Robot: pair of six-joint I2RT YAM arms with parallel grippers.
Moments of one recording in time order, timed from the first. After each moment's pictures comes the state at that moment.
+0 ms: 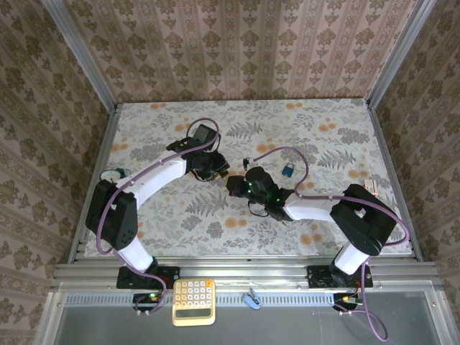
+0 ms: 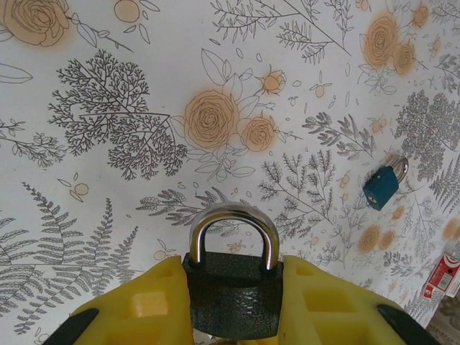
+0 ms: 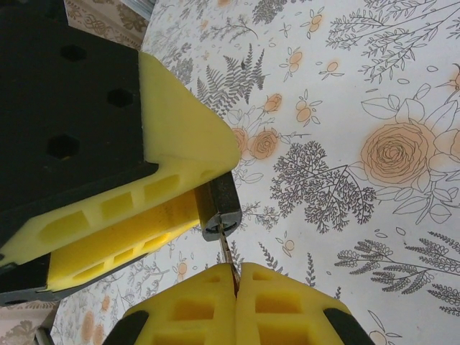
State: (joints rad) left arm -0.63 1.64 1.26 -0.65 0.19 -1.11; right arm 0.80 1.64 0.76 0.44 0.05 0.89
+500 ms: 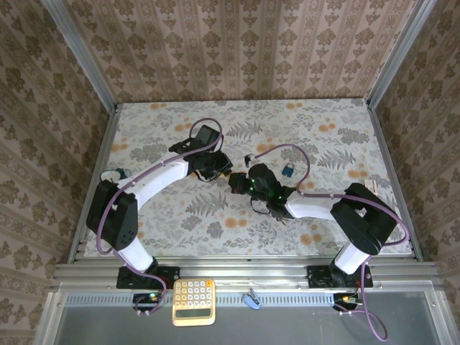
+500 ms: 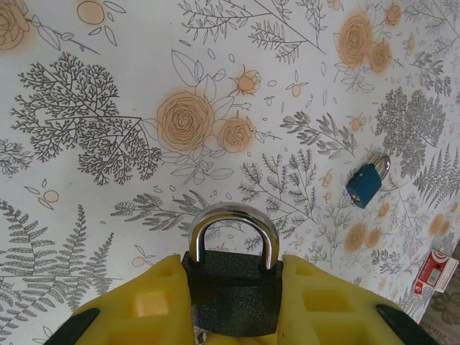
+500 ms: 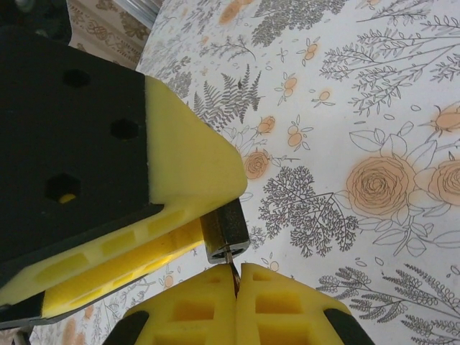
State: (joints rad) left arm -0.66 1.64 1.25 -0.59 0.19 -1.12; right arm 0.76 1.64 0.76 0.46 0.02 0.81
